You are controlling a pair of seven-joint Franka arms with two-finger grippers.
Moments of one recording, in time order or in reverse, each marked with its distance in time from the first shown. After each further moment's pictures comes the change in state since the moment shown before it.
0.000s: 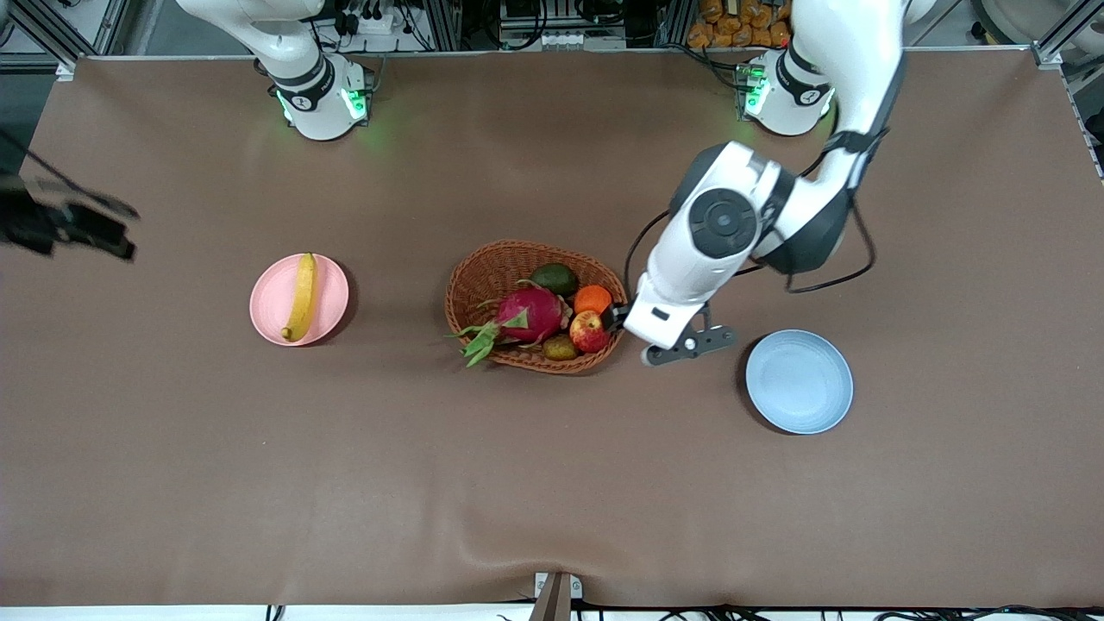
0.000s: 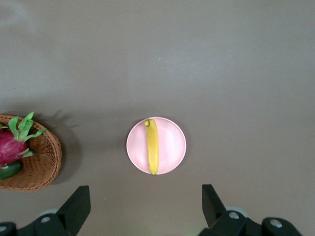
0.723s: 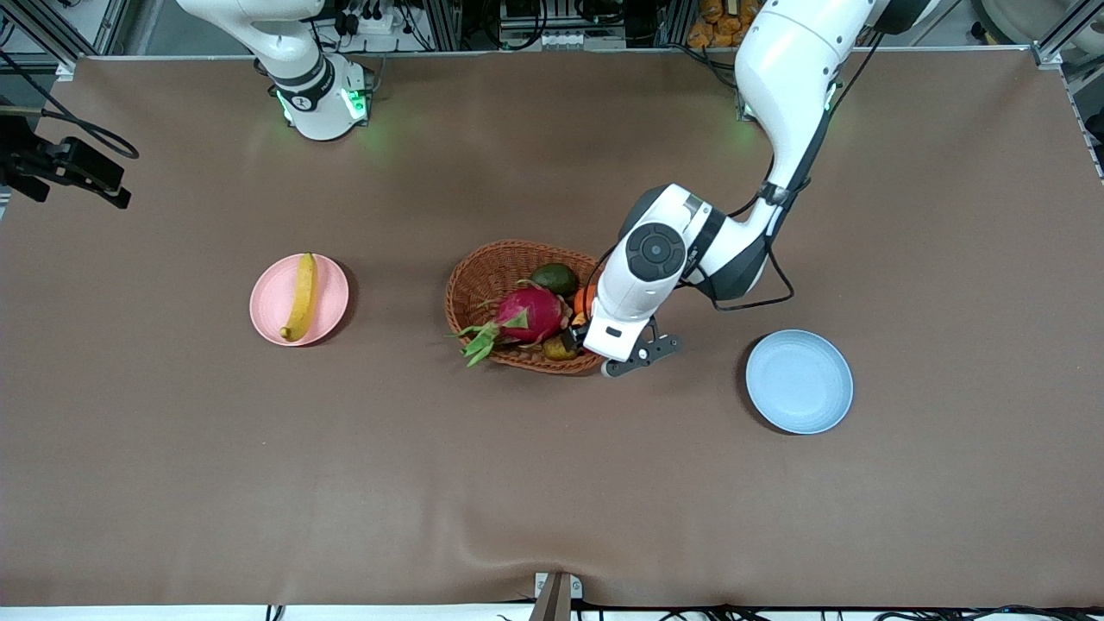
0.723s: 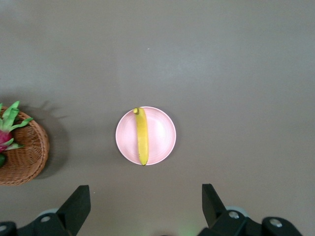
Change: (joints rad) left arm -0.061 0.143 0.000 0.001 0.000 0.163 -0.148; right arm -0.001 -0.151 0.003 -0.221 -0.042 0.085 -0.002
